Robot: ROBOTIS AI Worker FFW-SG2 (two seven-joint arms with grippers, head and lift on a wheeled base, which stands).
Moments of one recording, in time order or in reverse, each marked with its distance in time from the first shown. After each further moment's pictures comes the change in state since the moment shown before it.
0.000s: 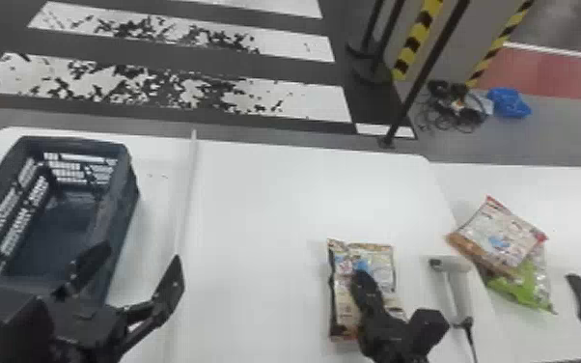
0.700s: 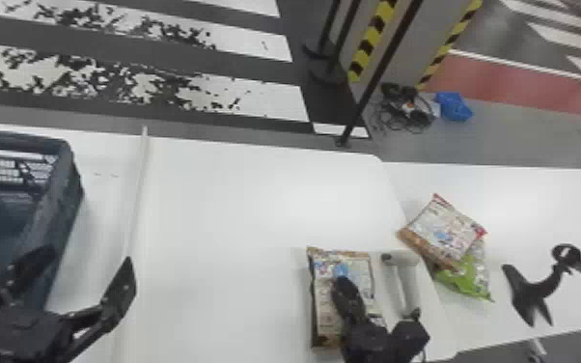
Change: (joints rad) left arm -0.013 0.000 -0.008 0.013 0.001 0.000 0.000; right arm 0.058 -0.039 -0.060 0.002 -0.002 -0.099 0.060
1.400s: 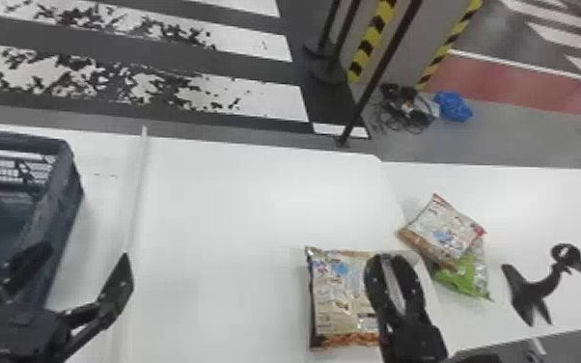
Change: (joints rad) left arm -0.008 0.000 0.001 0.019 0.000 -0.033 0.009; right arm 0.246 0.001 -0.058 -0.378 -0.018 -0.191 0.012
